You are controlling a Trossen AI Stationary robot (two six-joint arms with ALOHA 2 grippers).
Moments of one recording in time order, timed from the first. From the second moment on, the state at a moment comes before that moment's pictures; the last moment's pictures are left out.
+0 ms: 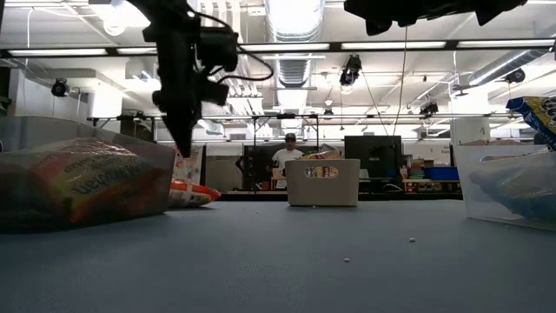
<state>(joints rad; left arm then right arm) 0.33 1.58 1.16 -0.95 -0.08 0.13 -0.03 1.04 0.70 0.19 -0.20 -0.36</state>
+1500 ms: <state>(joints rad) 0.37 1.64 1.14 -0.74 0.11 0.21 -0.03 1.04 0.70 0.18 -0.20 -0.35</state>
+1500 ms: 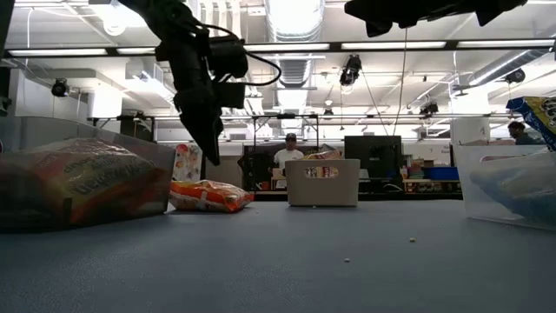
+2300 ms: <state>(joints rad) 0.40 1.64 1.05 -0.60 0.09 0.27 -0.03 1.04 0.70 0.17 -0.20 -0.36</state>
